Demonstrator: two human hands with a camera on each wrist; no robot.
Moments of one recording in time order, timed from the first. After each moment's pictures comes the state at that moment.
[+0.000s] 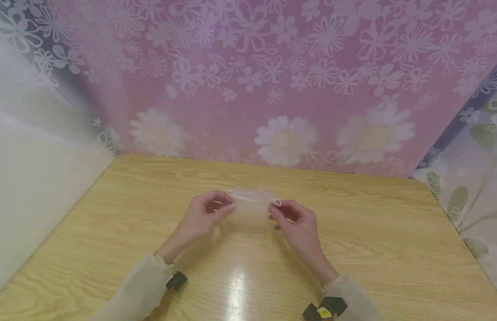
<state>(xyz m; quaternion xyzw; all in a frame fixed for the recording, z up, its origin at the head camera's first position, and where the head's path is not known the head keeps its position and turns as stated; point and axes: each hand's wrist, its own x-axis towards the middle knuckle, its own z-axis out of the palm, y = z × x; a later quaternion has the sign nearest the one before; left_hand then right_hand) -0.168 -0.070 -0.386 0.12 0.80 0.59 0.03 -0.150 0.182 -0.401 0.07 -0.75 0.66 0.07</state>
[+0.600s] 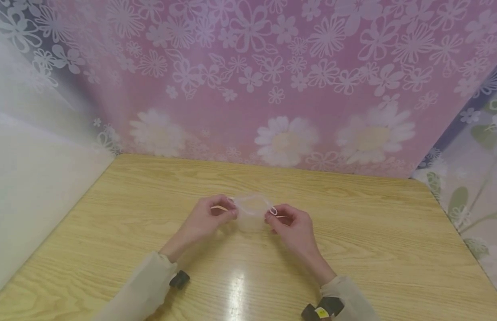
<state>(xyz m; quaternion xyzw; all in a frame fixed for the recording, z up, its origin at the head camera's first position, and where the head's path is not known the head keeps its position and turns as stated) -0.171 -0.067 -0.392 0.12 0.81 0.57 0.08 -0.149 0.174 -0.402 0.02 -0.77 0.63 0.00</state>
